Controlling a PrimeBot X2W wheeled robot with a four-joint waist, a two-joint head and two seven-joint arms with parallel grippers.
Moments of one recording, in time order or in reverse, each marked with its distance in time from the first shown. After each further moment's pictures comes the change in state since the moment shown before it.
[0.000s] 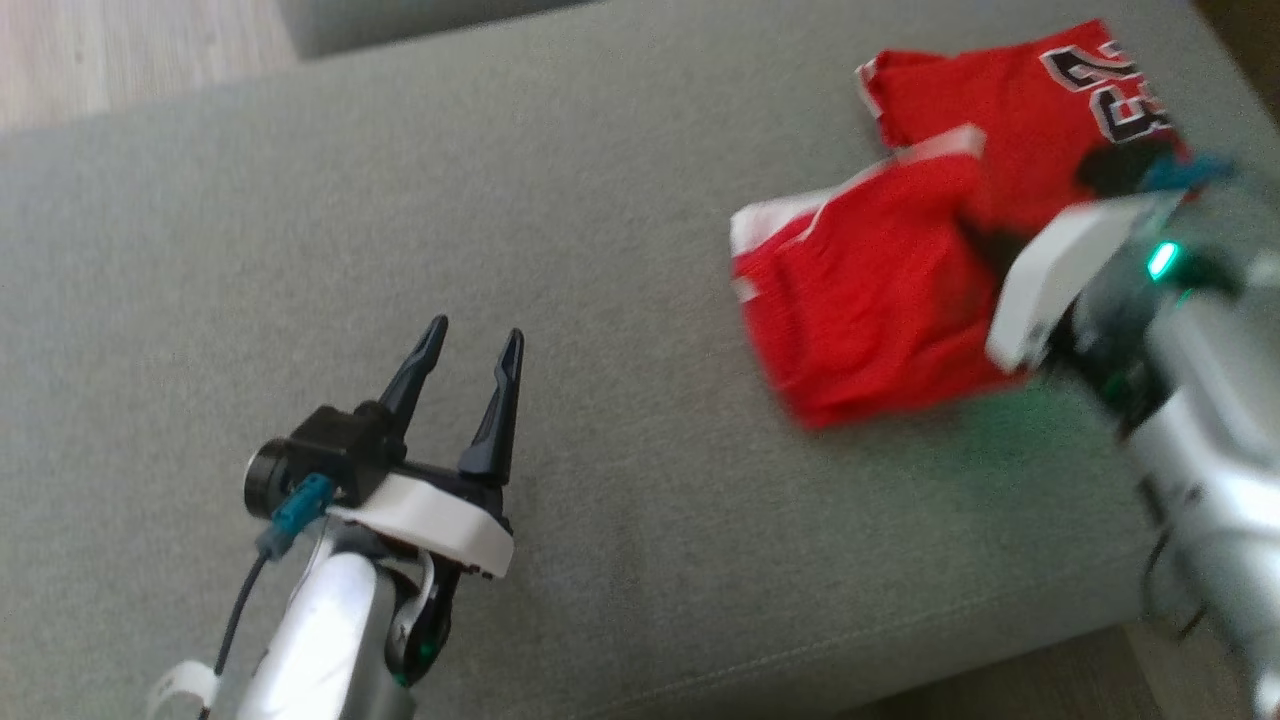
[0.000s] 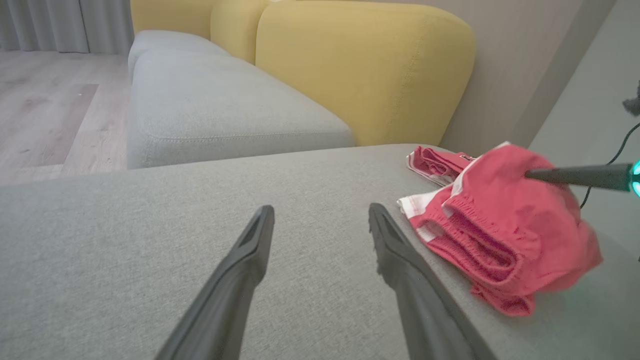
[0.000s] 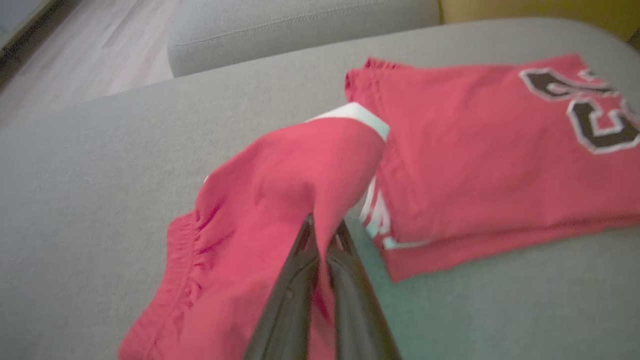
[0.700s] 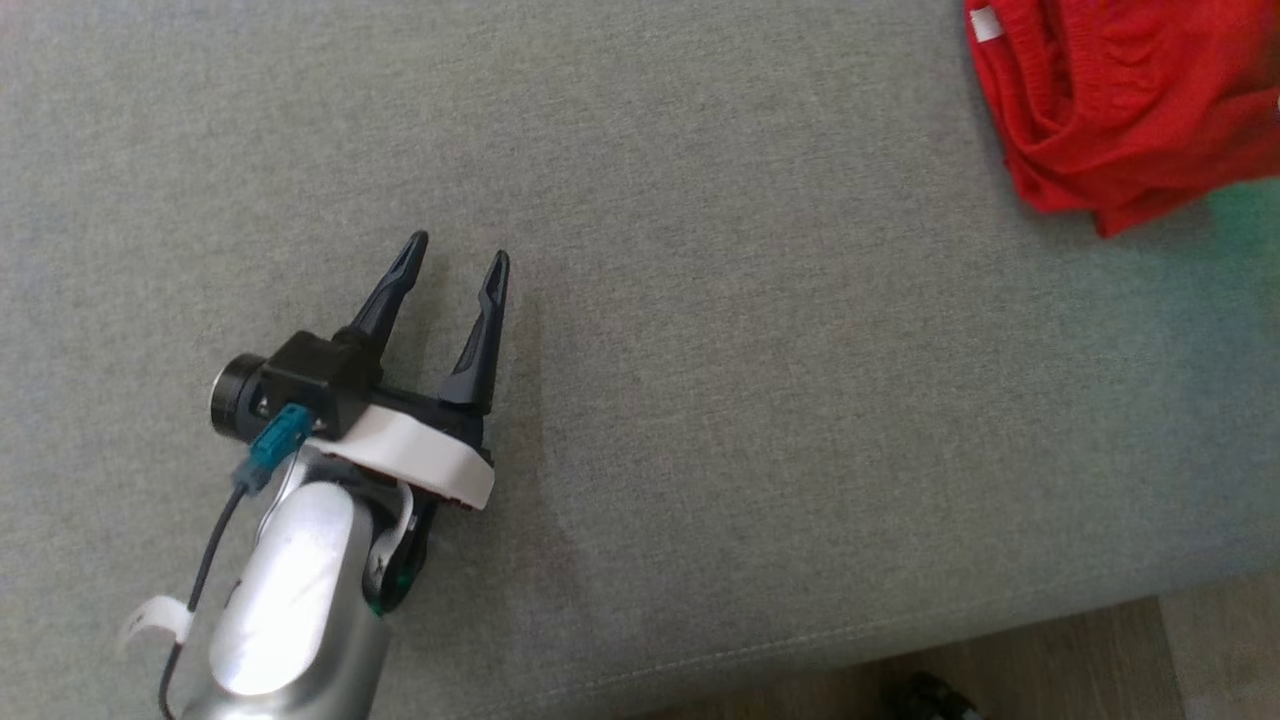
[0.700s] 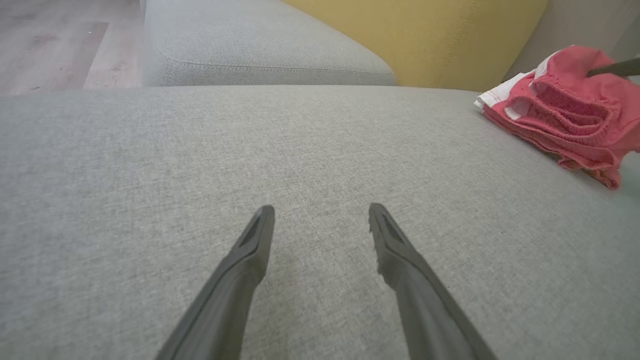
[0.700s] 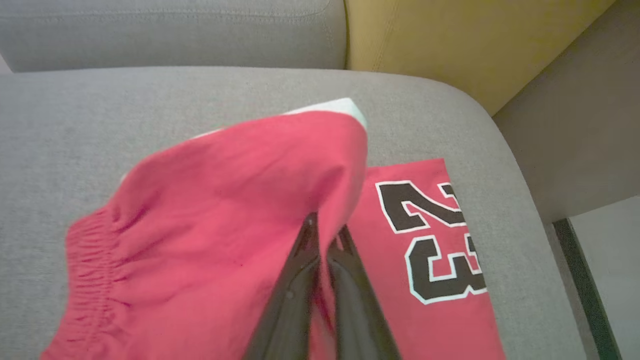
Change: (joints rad) left arm -0.119 0.039 -0.003 0.008 0.027 -0.007 0.000; right arm -0.389 -0.272 0.073 0.167 0.024 0.000 0.012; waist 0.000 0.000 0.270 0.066
